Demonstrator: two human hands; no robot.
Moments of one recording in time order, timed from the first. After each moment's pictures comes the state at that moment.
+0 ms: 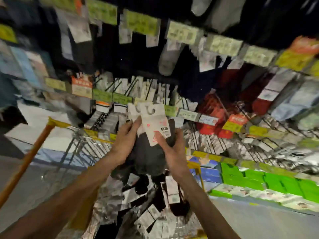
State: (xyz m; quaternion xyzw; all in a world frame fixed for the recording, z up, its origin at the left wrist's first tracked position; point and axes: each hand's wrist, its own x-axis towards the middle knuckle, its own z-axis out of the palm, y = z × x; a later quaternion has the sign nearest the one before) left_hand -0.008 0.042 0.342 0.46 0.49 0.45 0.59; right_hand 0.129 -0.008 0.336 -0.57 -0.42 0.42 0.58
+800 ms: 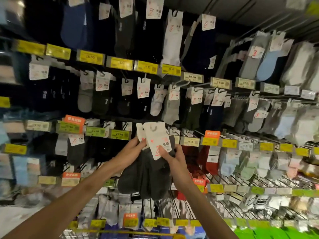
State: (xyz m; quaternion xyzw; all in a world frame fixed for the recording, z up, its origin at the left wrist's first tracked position) left_hand 0.014 0.056 0.585 0.69 0.30 0.41 0.52; right_hand 0.159 -0.030 0.569 -0.47 -0.46 0.37 0.66
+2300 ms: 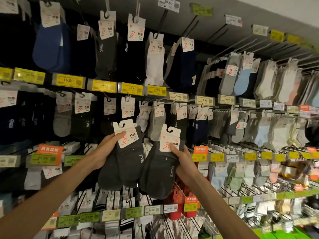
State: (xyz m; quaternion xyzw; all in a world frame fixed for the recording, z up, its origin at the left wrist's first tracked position) left_hand 0.018 0.153 0.660 0.59 0.32 0.42 0.61; right_hand 0.229 0.011 0.637 -0.40 -0.31 0.43 0.75
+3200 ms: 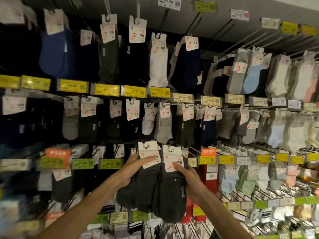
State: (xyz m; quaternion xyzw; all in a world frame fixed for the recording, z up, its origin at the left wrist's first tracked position) left_hand 0.051 0.126 0.608 0.61 0.32 0.35 0.63; right_hand 0.231 0.016 0.587 -0.45 -0.32 0.50 0.66
